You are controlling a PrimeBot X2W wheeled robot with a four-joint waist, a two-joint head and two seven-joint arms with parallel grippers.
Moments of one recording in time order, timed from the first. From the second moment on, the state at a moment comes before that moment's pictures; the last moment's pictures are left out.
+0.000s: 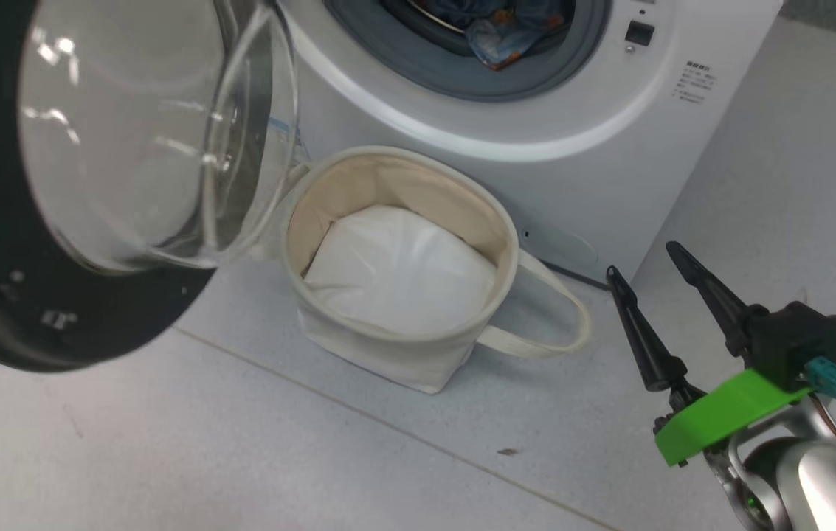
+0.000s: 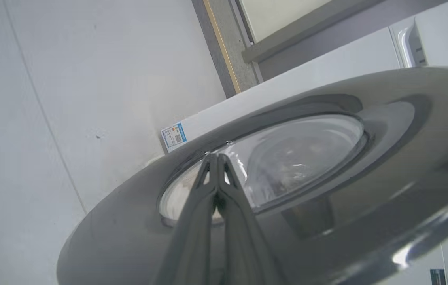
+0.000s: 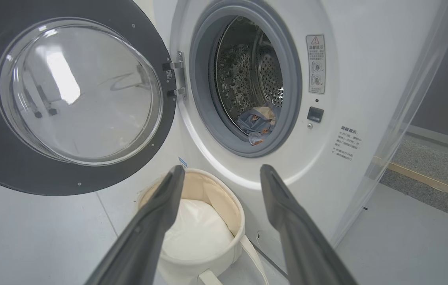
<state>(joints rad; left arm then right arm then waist) -0.77 0.60 -0.01 0.74 -1.59 -0.12 0.58 -0.16 -0.22 0.18 -0.17 0.19 0.12 0.09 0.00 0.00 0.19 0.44</state>
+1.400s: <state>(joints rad) -0.42 0.53 -0.46 0.12 -0.90 -0.13 0.13 -0.05 -0.14 0.15 -0.10 0.22 0.12 -0.05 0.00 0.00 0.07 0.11</state>
